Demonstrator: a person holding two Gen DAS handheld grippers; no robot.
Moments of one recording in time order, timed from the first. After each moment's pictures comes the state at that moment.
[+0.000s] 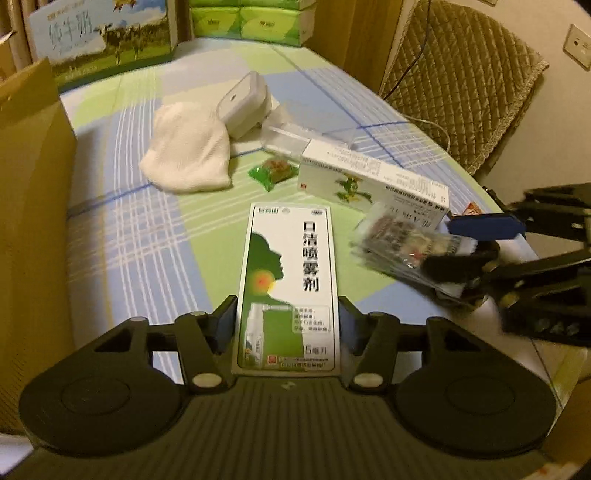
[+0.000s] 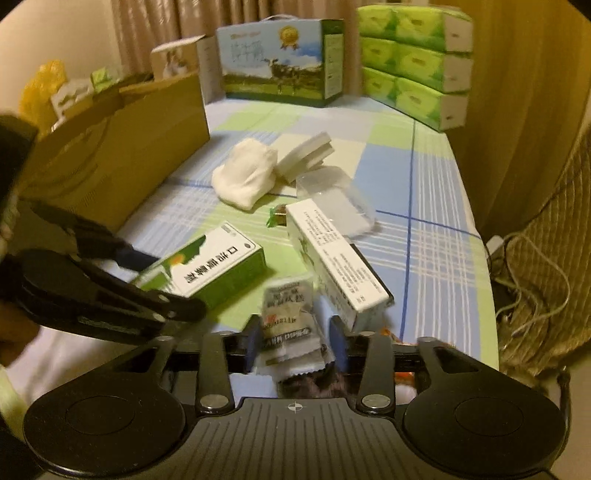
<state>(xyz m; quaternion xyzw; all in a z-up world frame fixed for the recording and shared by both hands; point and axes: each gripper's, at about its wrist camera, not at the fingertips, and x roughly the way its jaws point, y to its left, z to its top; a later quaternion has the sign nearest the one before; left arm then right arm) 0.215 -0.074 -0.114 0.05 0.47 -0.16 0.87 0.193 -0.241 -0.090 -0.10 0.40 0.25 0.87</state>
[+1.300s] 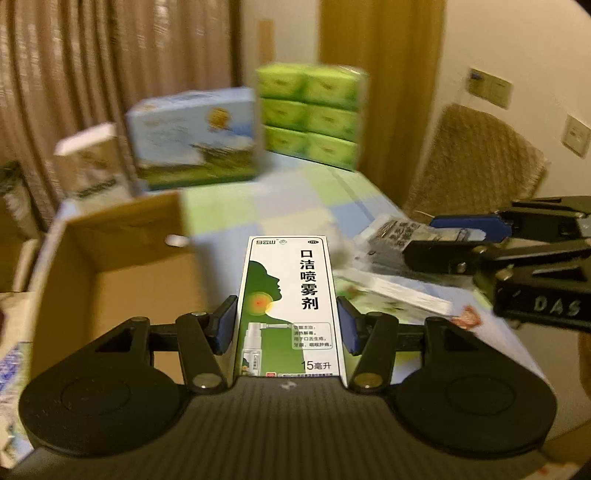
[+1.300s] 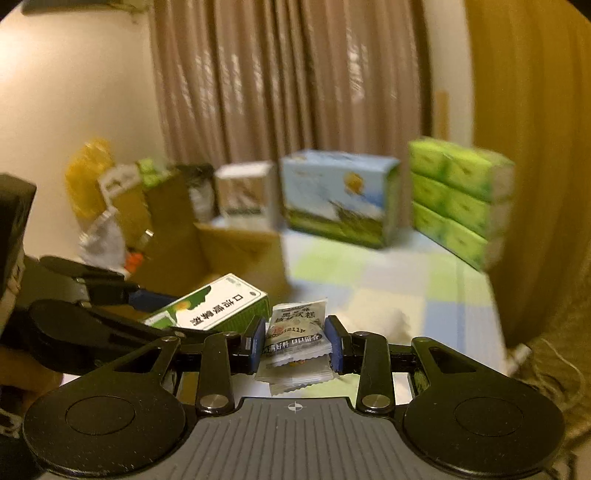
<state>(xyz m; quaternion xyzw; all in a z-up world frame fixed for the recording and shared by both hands) 0.173 0.023 0.054 0.05 0.36 -0.09 0.93 0.164 -0.146 0.073 -0.04 0.27 0.32 0.91</state>
